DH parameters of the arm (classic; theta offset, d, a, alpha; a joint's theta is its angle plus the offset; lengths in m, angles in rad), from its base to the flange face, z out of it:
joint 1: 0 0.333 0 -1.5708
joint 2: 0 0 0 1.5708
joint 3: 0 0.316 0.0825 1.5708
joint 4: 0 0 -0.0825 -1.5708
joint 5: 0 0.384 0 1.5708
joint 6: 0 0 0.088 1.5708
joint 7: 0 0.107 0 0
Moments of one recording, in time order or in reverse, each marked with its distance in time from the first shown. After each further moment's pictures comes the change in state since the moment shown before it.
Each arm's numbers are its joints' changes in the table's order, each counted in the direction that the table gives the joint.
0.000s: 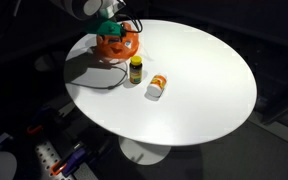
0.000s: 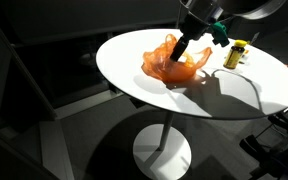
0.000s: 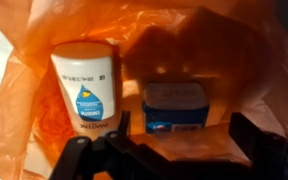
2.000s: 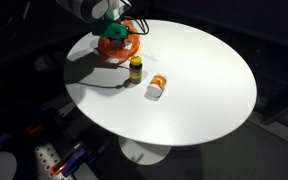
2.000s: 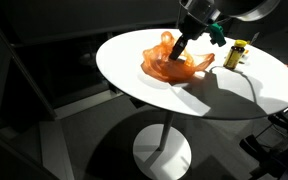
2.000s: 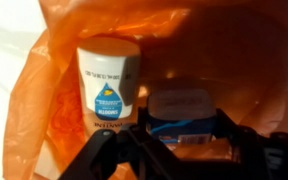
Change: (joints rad) arm -0.089 0.050 0.058 0.040 -0.052 0.003 -0.021
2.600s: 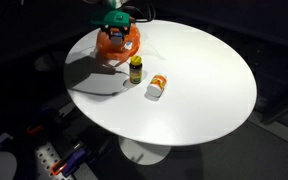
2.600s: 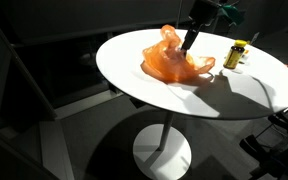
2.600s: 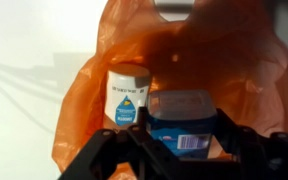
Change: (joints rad) arm -0.011 -0.138 -0.033 0.000 0.004 -0.270 0.003
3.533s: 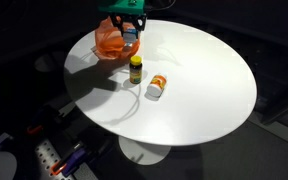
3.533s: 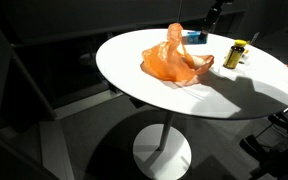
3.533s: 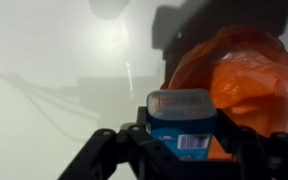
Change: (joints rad) arm 0.071 -0.140 -0.215 0.000 0.009 -0.172 0.023
